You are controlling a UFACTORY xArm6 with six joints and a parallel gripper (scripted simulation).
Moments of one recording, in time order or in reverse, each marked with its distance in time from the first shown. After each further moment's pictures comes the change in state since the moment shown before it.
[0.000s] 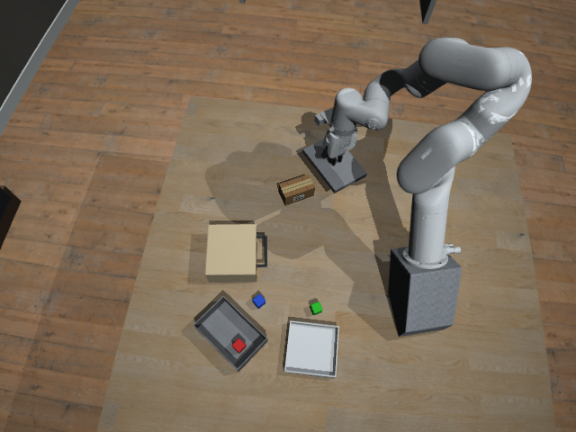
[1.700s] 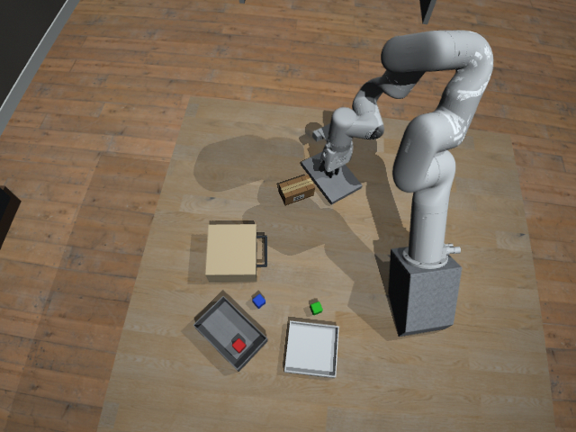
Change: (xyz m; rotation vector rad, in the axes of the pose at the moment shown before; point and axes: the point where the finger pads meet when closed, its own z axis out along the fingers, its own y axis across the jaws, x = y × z) arm 0.001 0.001 0.078 -0.001 0.000 0.000
